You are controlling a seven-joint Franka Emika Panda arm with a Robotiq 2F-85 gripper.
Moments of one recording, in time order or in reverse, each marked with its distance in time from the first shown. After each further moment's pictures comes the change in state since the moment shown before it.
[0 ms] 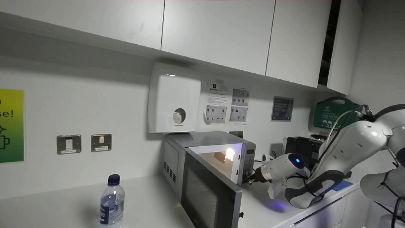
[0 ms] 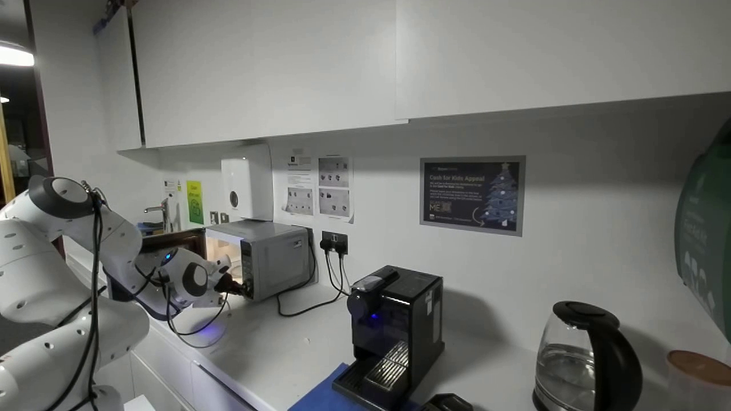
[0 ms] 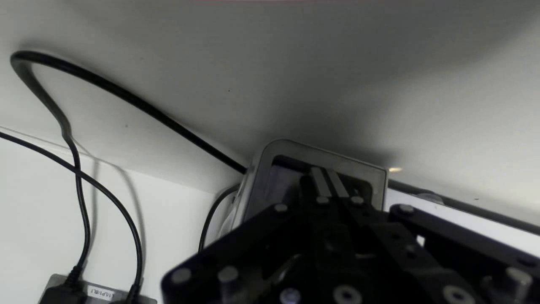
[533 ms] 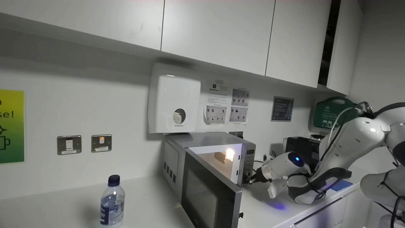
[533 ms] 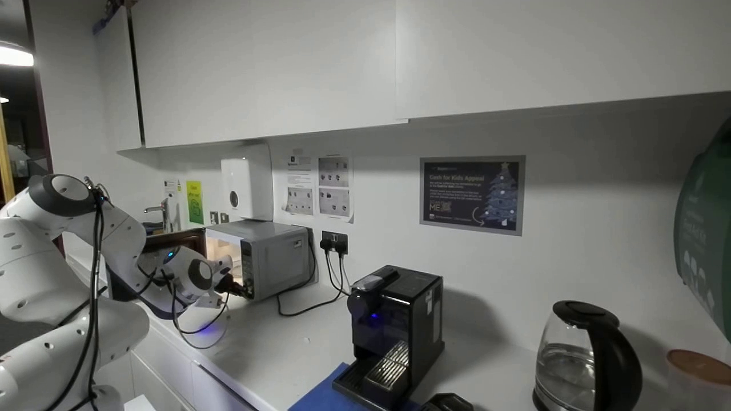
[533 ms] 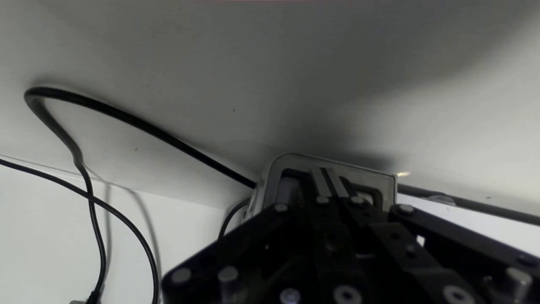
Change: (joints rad) arm -0.003 0.021 -0.055 -0.004 -0.215 -0.024 0.232
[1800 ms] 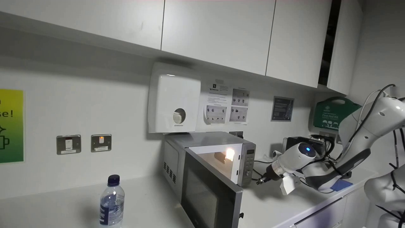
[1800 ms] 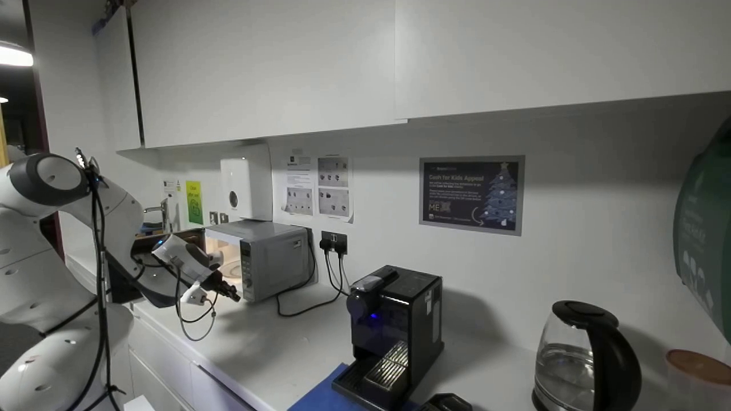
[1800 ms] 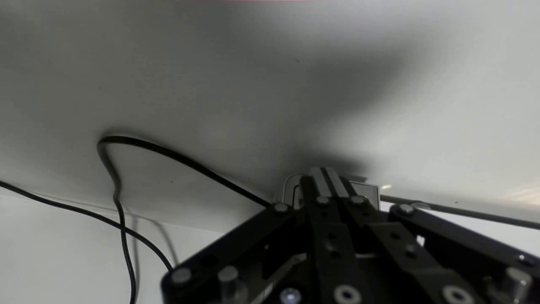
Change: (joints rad) arm 0.474 0.221 -0.539 -0.077 -0.627 -0.246 0.448
